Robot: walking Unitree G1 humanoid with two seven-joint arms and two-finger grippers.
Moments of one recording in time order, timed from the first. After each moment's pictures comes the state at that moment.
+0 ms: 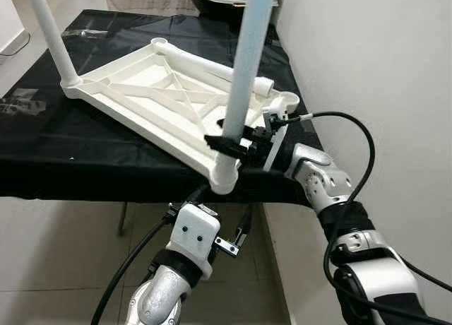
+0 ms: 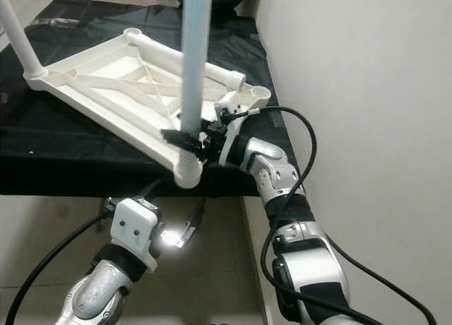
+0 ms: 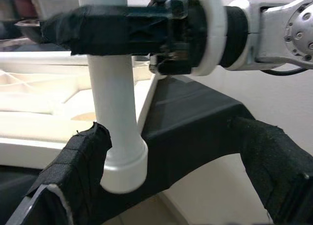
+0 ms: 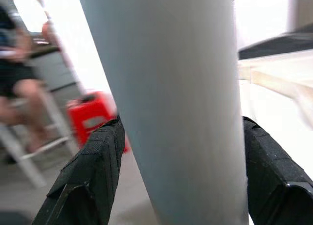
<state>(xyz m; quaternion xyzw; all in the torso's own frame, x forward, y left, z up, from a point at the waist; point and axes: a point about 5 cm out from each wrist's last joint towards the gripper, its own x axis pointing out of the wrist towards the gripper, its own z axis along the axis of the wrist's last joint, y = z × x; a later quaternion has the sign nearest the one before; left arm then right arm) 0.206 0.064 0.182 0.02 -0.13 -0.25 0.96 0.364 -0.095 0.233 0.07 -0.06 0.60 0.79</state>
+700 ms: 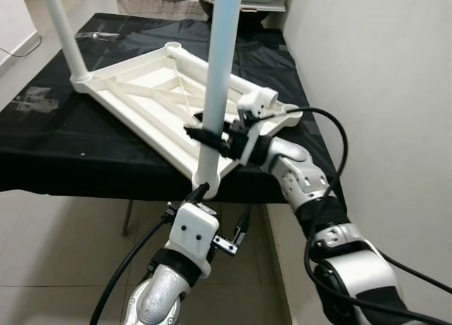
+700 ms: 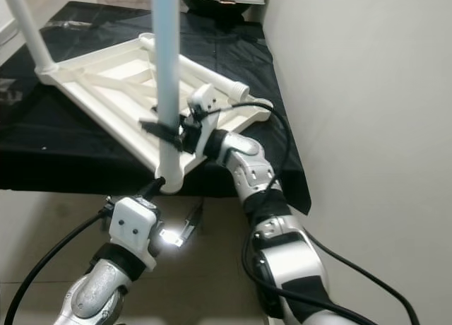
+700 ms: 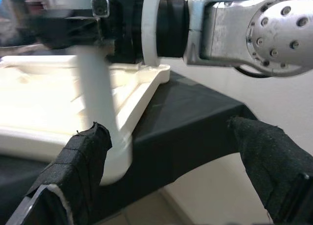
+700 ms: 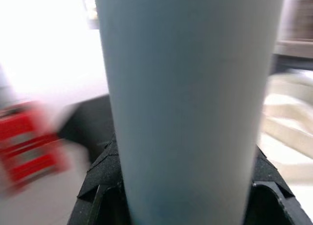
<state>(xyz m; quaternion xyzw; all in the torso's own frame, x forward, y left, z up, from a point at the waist) 0.206 0.064 0.182 0.02 -0.13 -0.25 0.96 0.392 -0.075 0.242 0.05 -0.09 0.37 0.92</state>
